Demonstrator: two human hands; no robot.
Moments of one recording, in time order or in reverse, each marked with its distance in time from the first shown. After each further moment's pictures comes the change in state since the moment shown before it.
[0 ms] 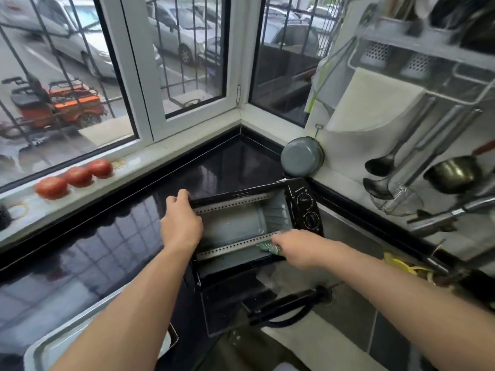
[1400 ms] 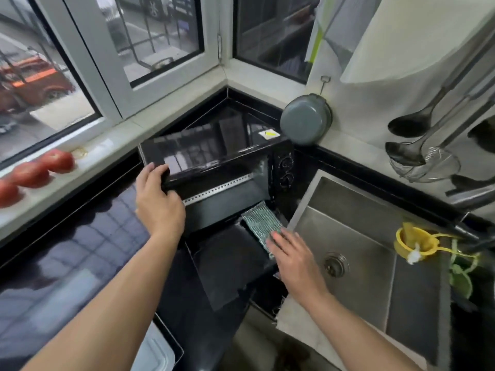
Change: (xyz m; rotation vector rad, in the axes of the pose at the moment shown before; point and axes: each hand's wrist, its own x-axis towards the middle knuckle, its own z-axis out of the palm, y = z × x) left_hand 0.068 -0.023 0.049 -0.252 0.265 0.031; right_hand 0.072 -0.013 0.154 0.217 0.655 0.074
